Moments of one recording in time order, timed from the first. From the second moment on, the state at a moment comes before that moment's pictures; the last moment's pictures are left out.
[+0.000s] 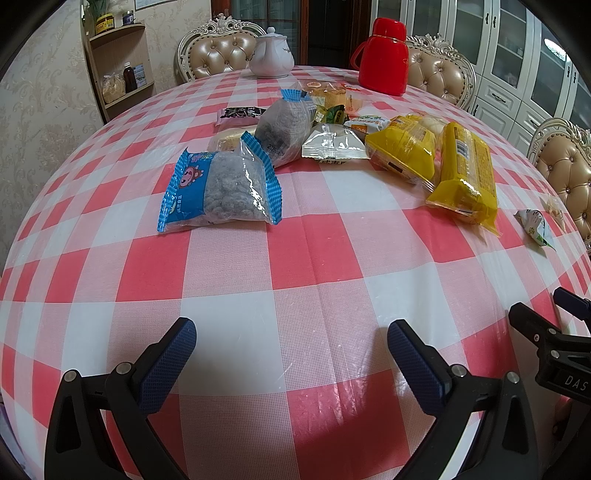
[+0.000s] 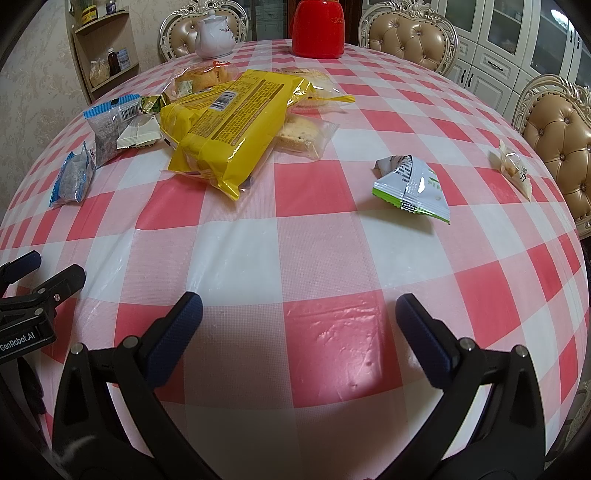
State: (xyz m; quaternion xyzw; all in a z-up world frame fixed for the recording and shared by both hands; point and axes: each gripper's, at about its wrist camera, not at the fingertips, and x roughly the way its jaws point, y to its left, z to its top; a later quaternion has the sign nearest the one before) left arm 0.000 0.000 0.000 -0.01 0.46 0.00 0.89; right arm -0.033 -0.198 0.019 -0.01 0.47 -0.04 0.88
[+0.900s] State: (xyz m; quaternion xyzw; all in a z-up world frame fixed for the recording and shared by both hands) left arm -0.010 -0.073 0.015 0.00 0.45 -0.13 0.89; right arm -0.017 -0.439 0.079 0.12 0.38 -0.15 0.90
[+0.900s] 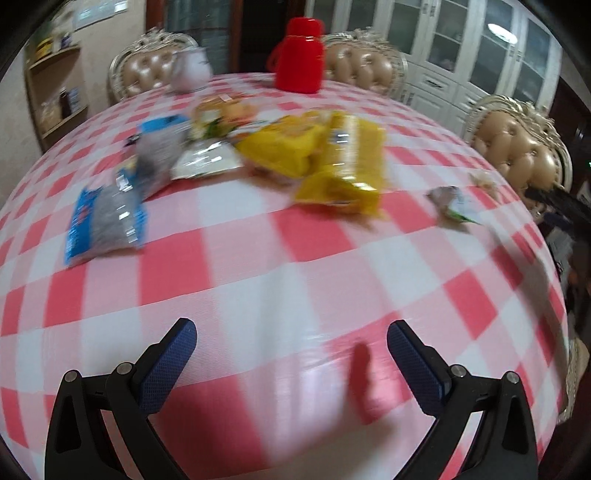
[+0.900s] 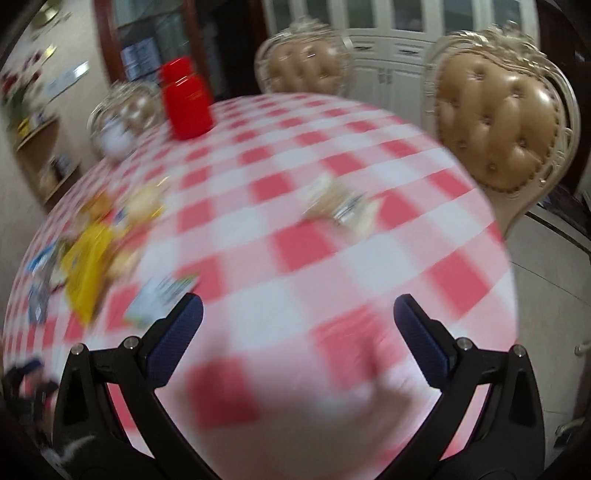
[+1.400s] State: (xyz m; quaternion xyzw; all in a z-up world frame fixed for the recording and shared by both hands) left arm 0.012 -0.191 0.027 0.05 0.42 -0.21 0.88; right arm 0.096 -0.473 0.035 0.12 0.46 -0.23 0.85
